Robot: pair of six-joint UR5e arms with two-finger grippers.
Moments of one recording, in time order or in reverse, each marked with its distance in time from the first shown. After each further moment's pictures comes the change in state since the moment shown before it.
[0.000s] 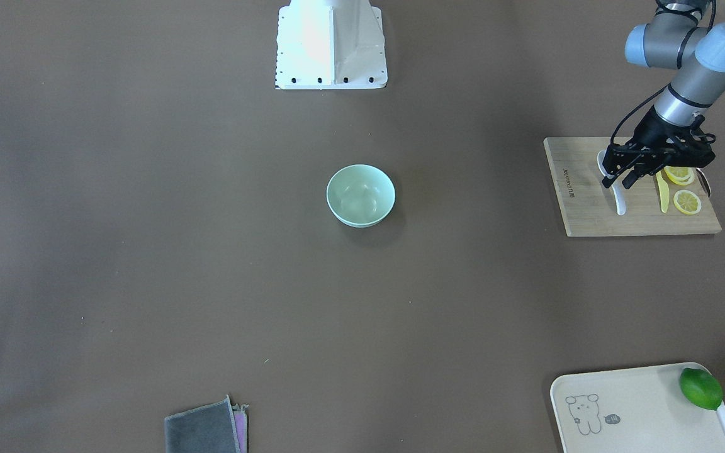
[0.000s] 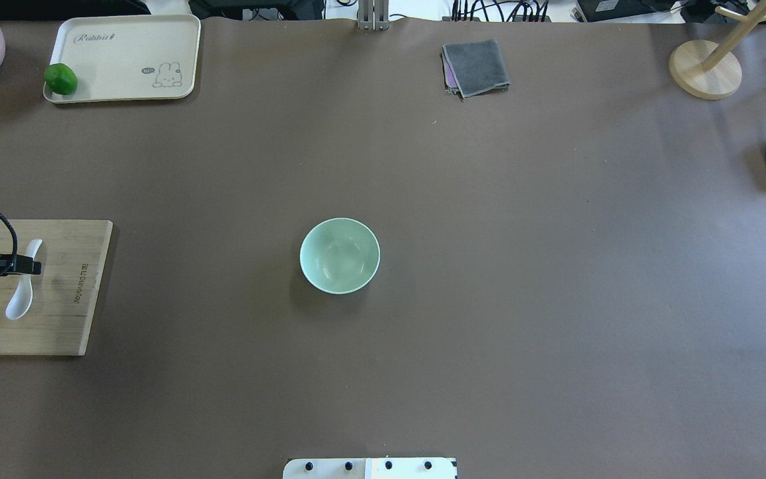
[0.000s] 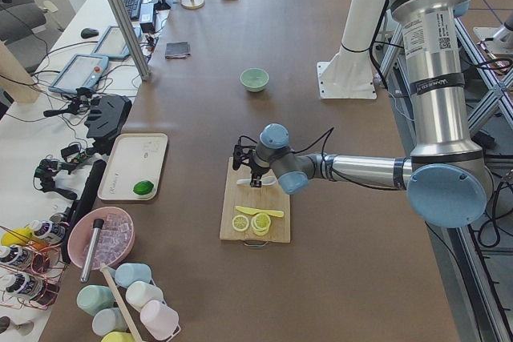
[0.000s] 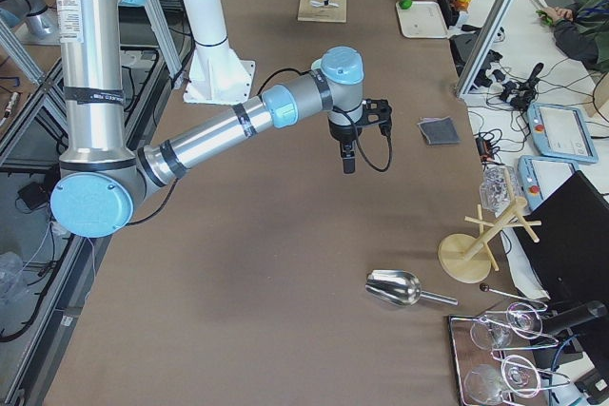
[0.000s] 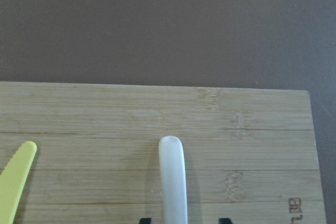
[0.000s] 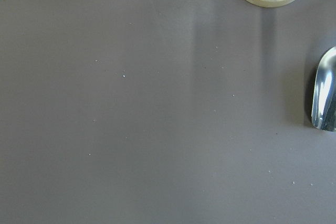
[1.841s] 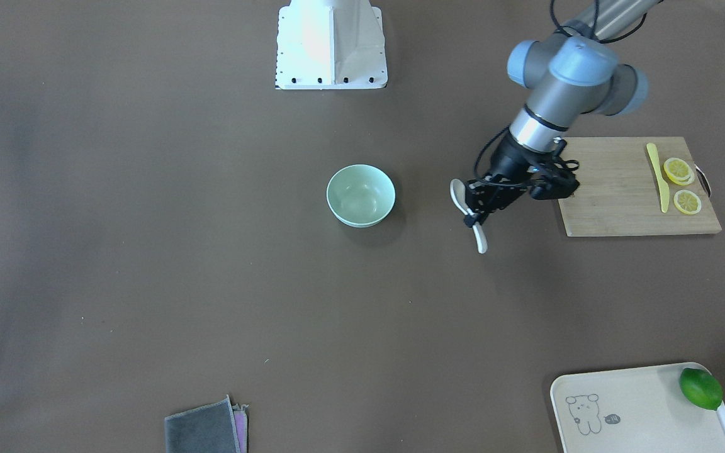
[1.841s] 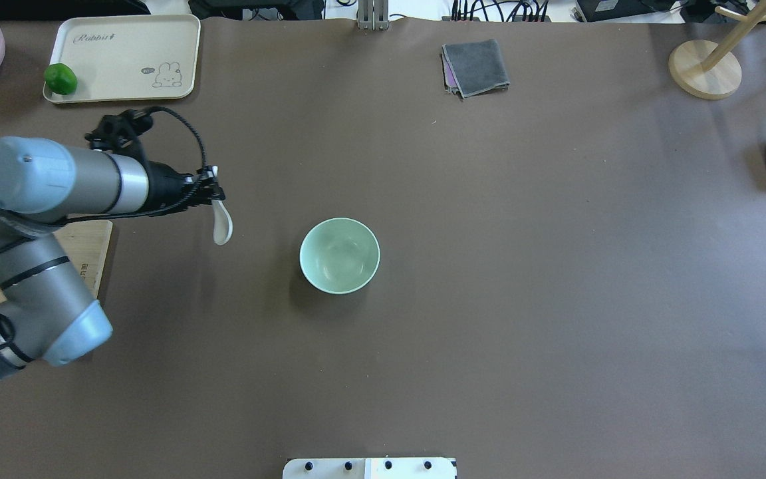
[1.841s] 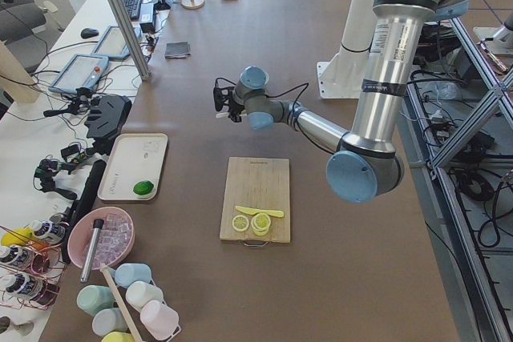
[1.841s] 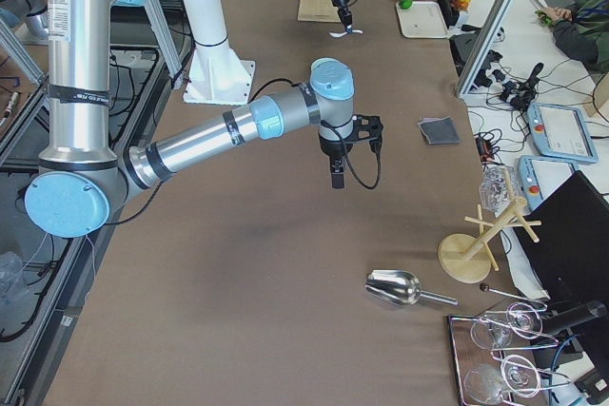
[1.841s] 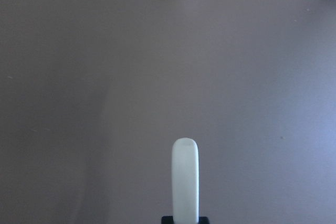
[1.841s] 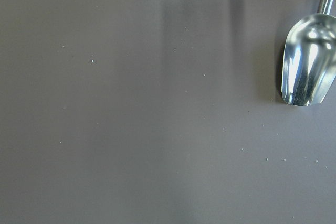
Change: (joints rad) left arm 0.197 -0.606 -0.035 0.346 0.209 -0.570; right arm 0.025 -0.077 0.006 0.004 -0.009 -0.010
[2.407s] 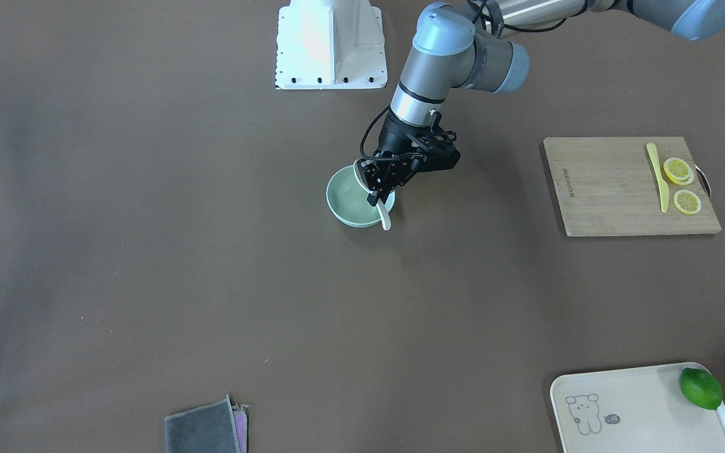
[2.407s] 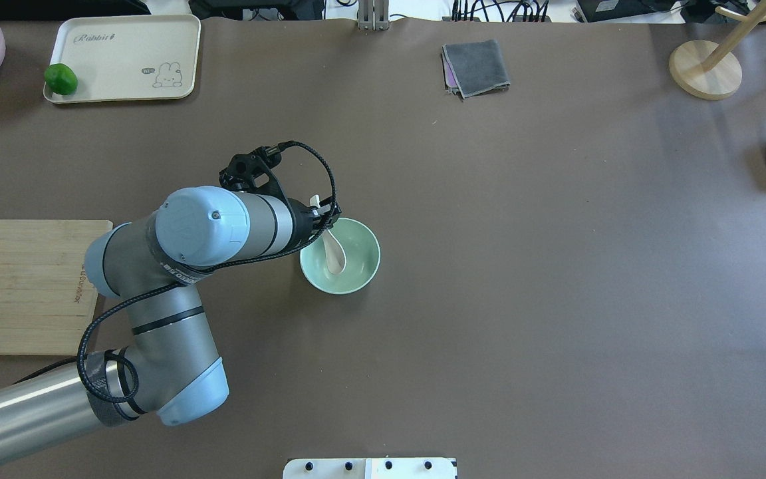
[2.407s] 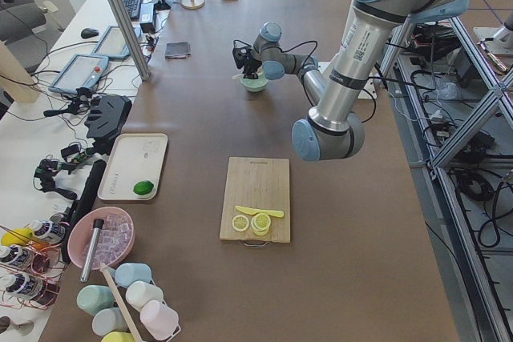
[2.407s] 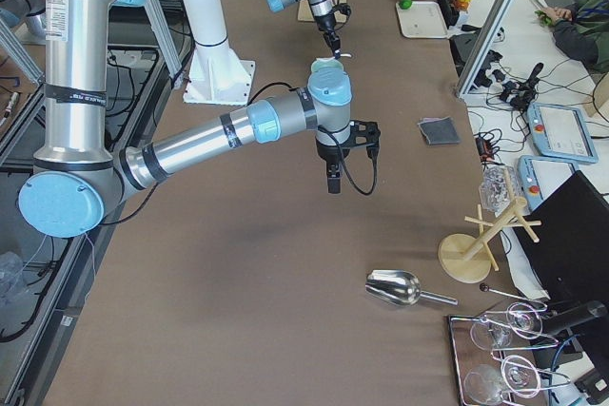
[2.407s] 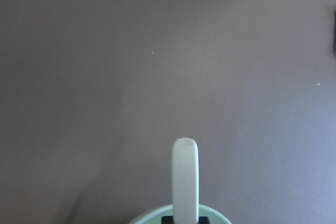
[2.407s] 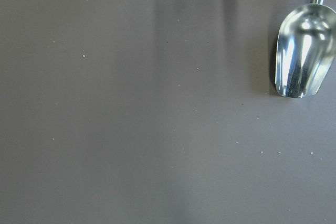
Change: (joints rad) left arm 0.156 -0.164 0.016 0.157 0.155 -0.108; right arm 0.001 -0.012 -0.002 0.000 0.000 0.001
